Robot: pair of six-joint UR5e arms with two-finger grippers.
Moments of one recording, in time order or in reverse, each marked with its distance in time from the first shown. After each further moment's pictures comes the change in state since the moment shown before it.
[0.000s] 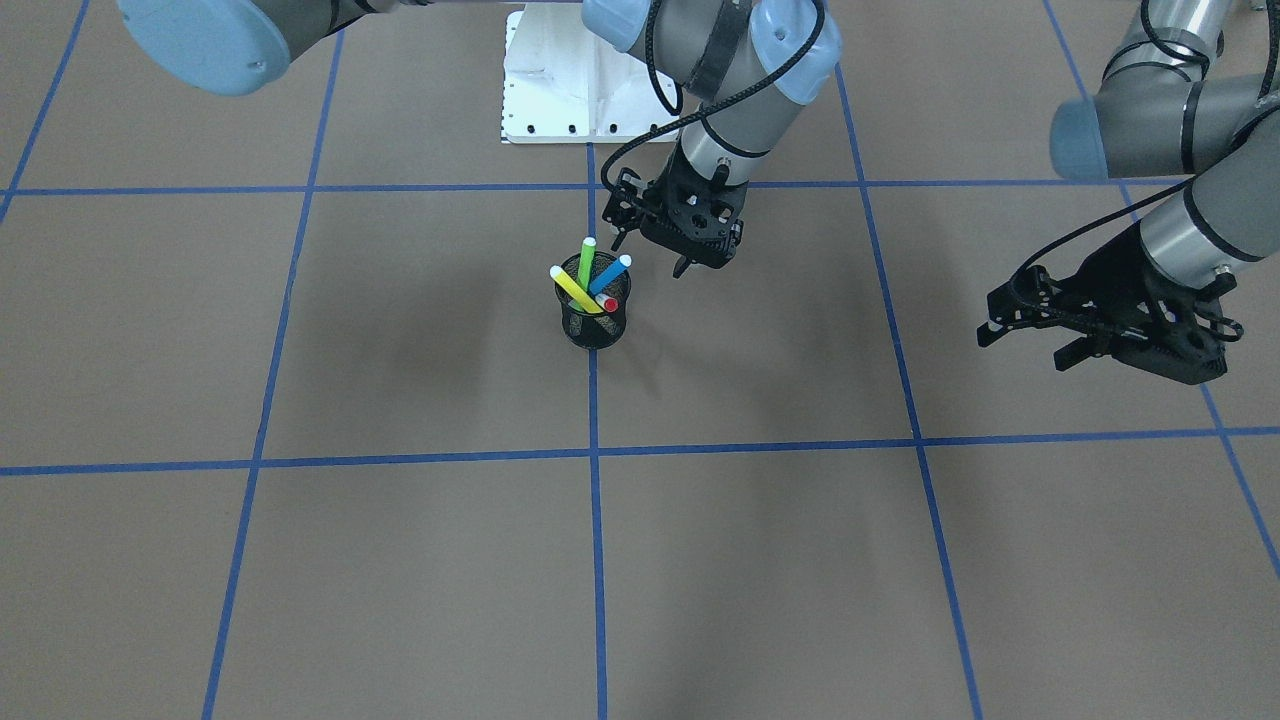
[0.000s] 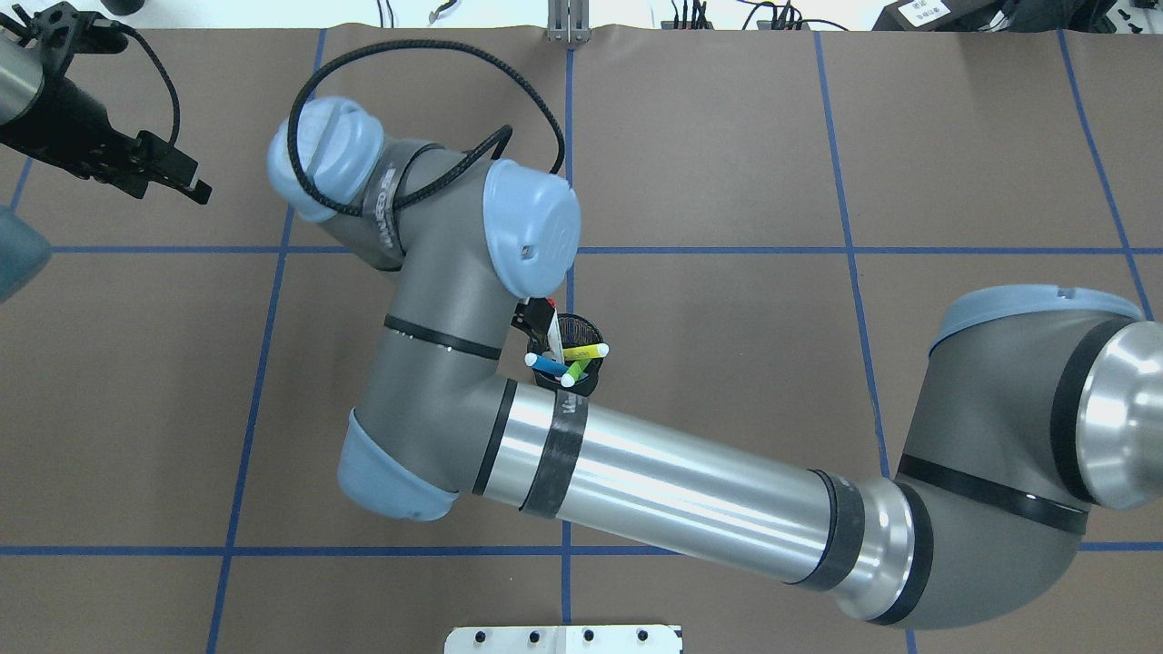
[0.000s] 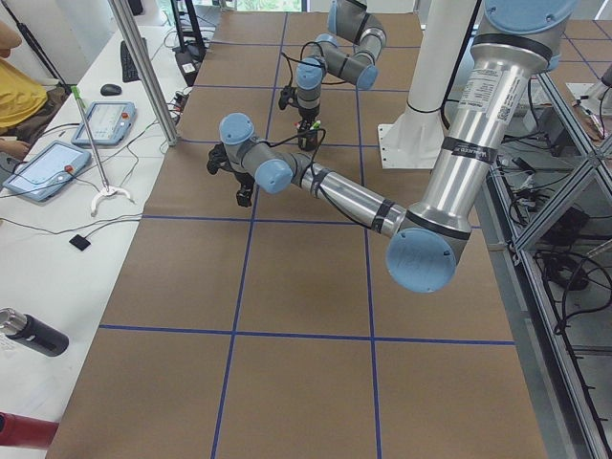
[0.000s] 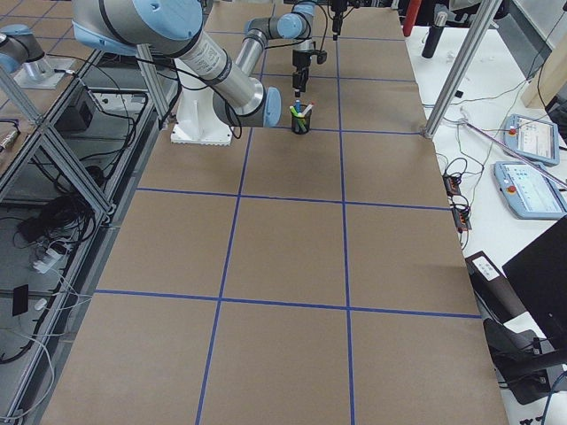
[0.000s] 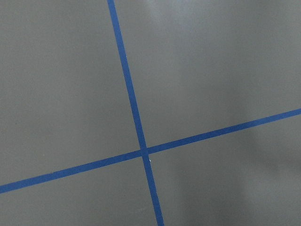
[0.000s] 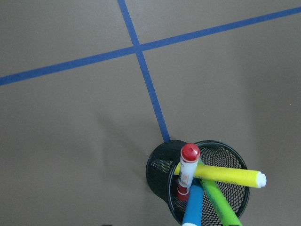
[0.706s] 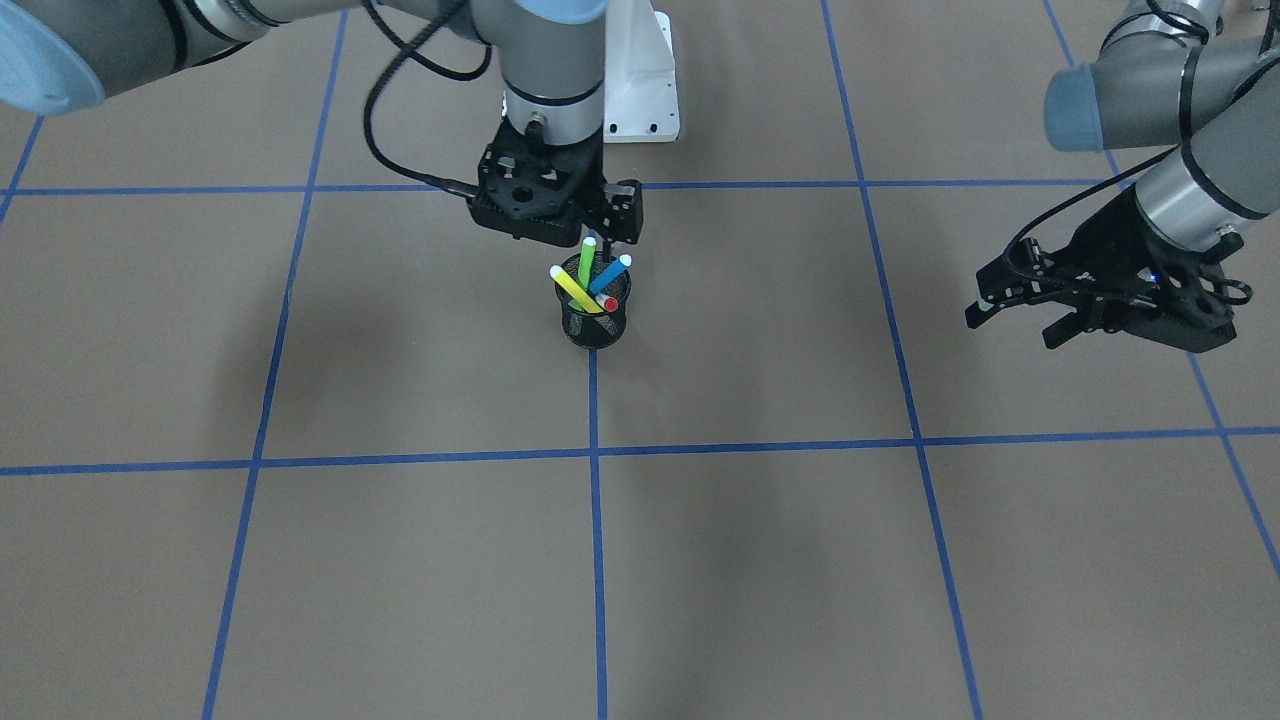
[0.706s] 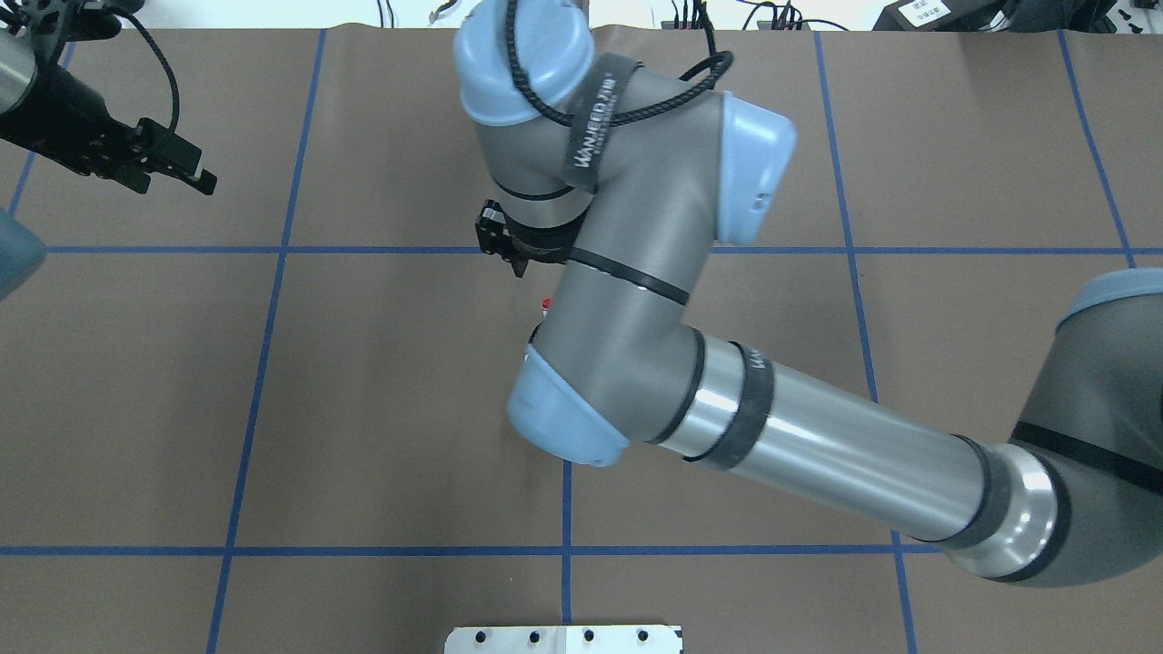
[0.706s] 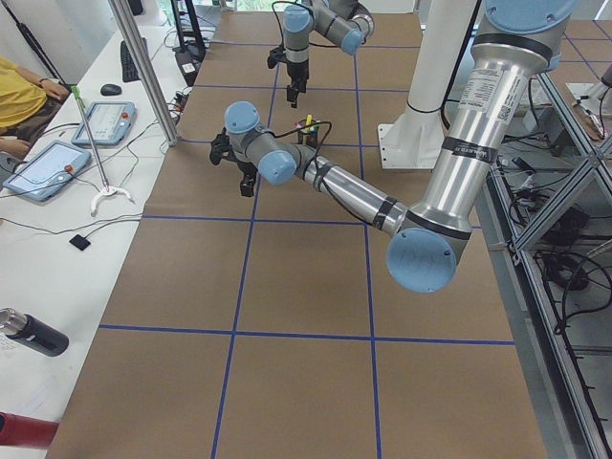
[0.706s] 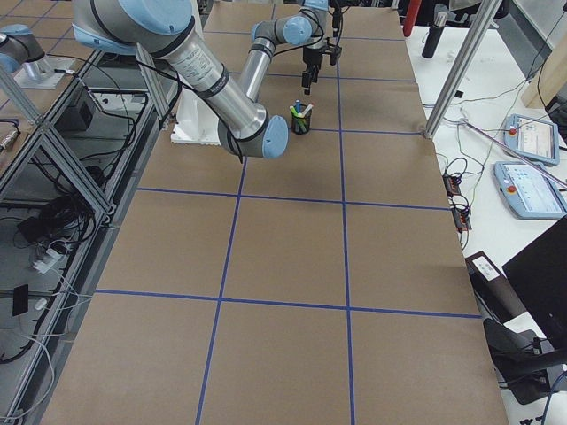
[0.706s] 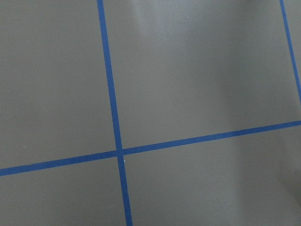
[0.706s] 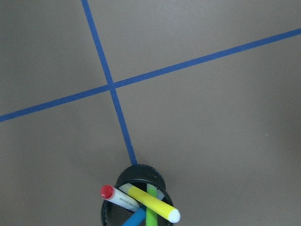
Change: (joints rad) left arm 0.000 0.001 -0.042 0.001 0.002 -0.061; right arm 0.161 -0.157 0.297 0.067 0.203 -0.008
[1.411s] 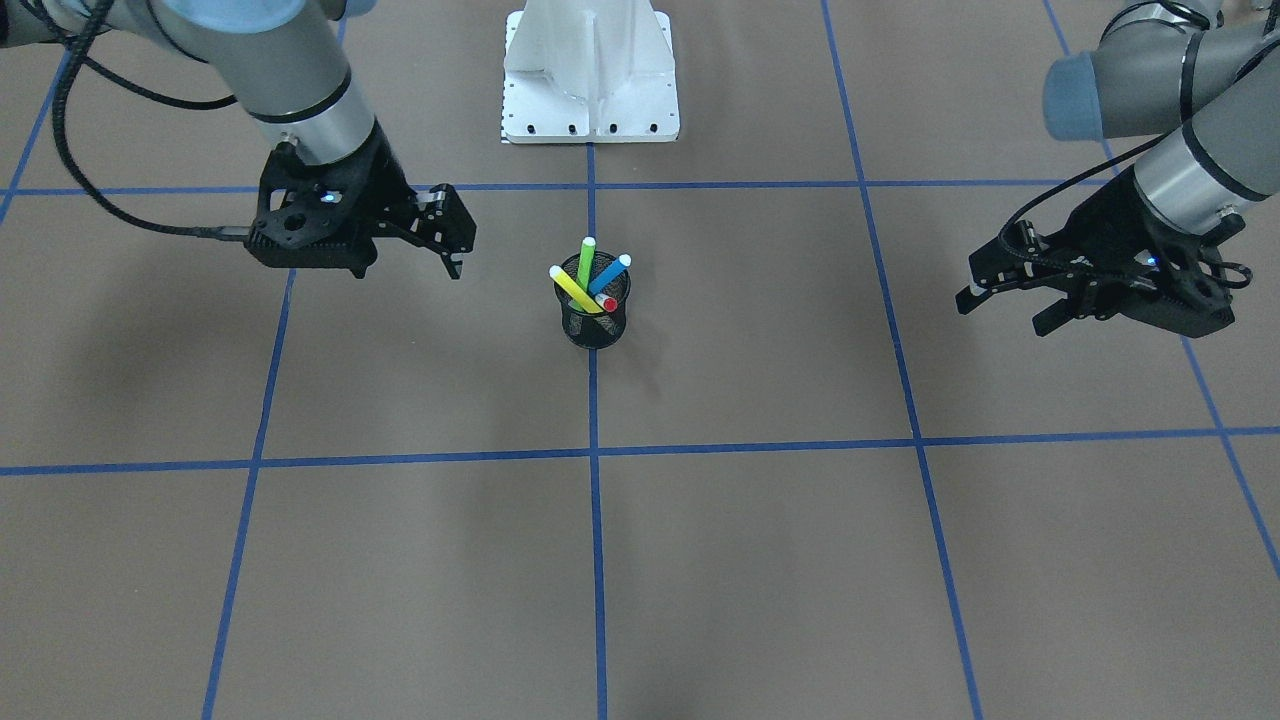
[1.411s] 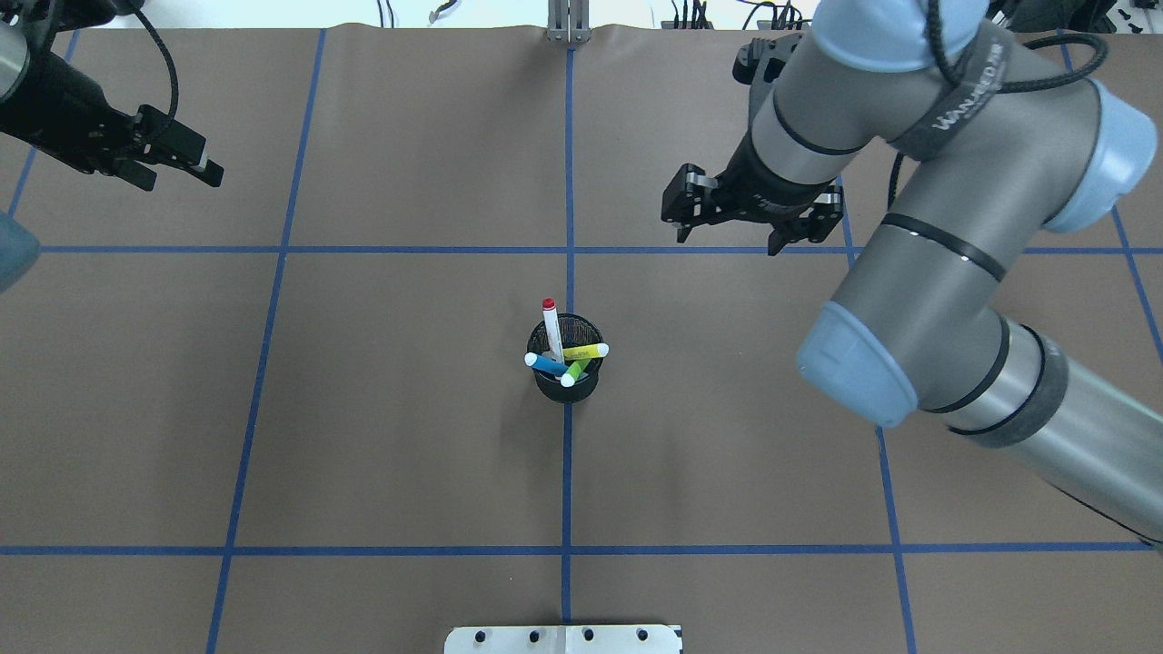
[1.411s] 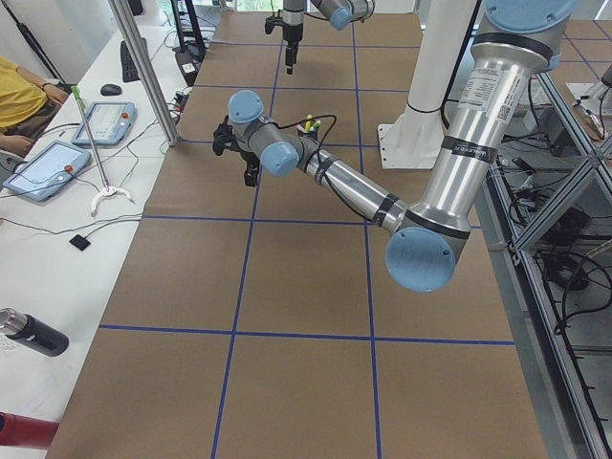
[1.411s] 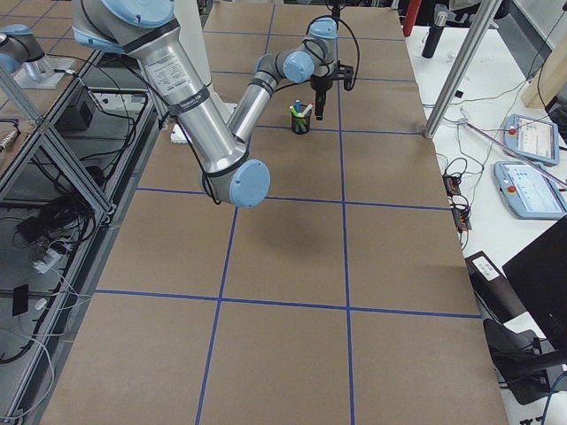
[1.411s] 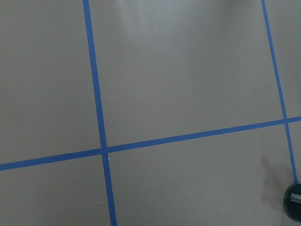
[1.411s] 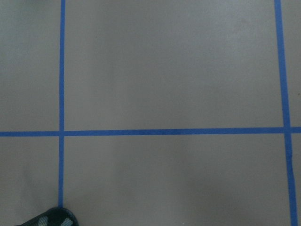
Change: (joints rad) left arm -0.002 -0.004 -0.064 0.004 -0.022 -0.104; right arm 0.178 -0.399 0.386 0.138 0.129 -0.291
